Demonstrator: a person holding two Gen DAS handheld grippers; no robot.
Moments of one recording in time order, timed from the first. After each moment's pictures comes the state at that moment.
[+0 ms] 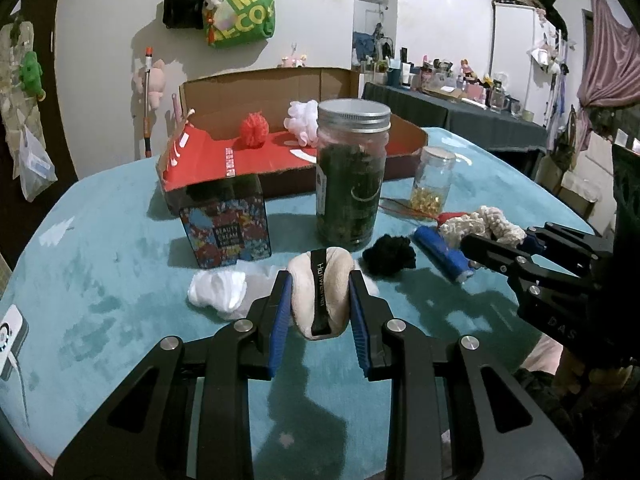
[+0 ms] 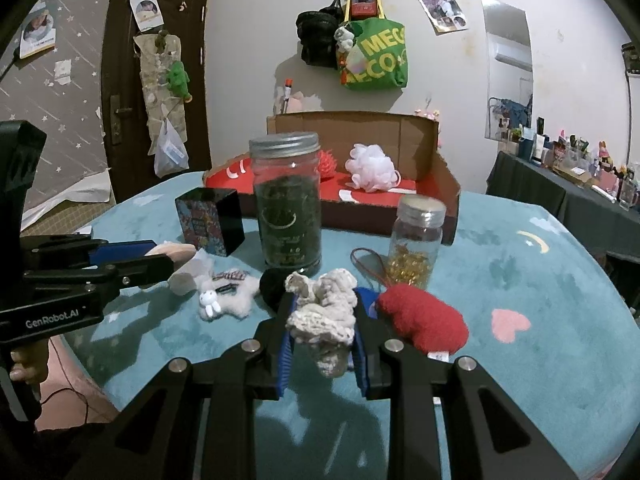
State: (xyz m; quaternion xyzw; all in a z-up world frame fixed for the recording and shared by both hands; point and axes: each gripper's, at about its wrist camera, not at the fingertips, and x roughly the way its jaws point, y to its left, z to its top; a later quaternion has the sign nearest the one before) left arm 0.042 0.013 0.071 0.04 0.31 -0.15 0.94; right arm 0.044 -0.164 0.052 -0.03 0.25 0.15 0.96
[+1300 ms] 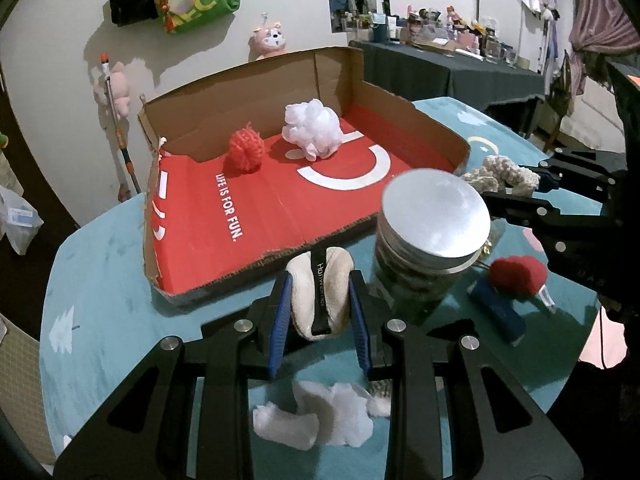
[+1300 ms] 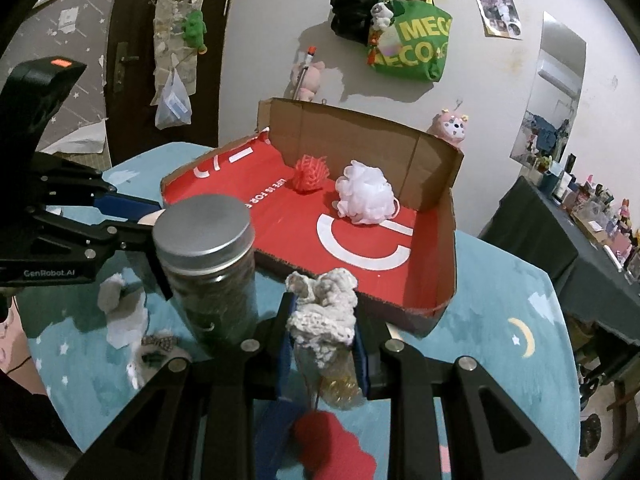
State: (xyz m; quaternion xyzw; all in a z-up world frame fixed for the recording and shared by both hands) left arm 0.164 0.004 0.122 0.12 0.38 -0.18 0.90; right arm 0.159 -0.164 0.114 -0.13 0.31 0.17 0.92
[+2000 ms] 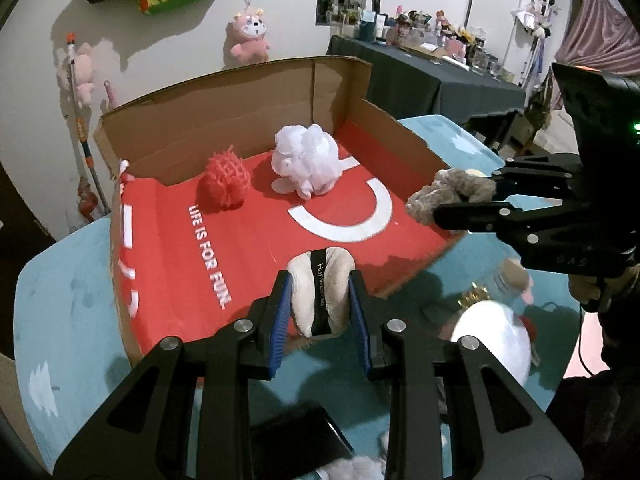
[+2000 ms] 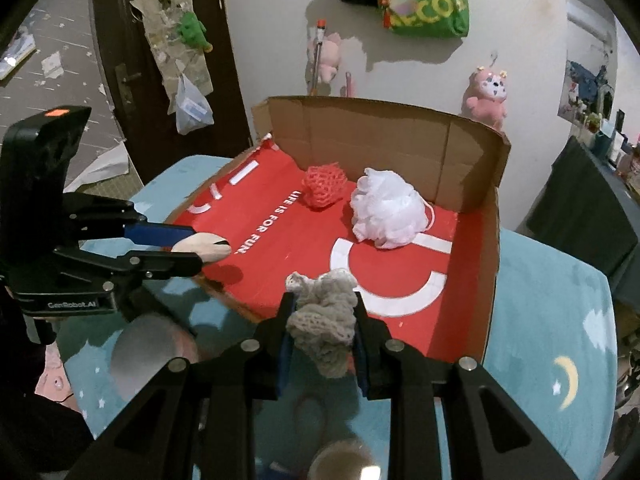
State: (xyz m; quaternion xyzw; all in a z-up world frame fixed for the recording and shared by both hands) left arm 0.262 0.007 0.141 0.08 0.42 -0.25 0.87; right arm 0.275 -0.172 0.137 -0.06 0.40 0.25 0.88
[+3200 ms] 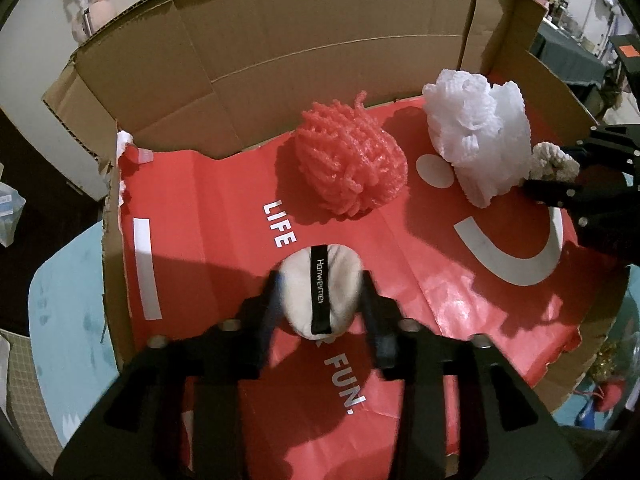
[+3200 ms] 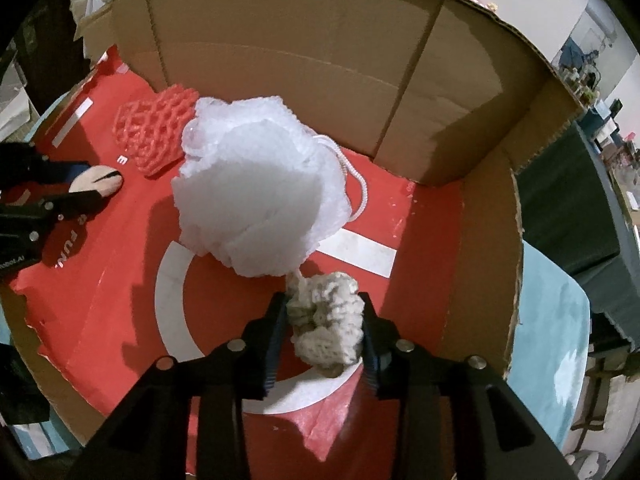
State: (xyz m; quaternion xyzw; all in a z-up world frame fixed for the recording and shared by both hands) left arm 0.408 0.022 0.060 0.12 0.53 -0.13 0.83; right arm 0.431 -0.165 0.055 -0.16 0.54 0.13 0.82
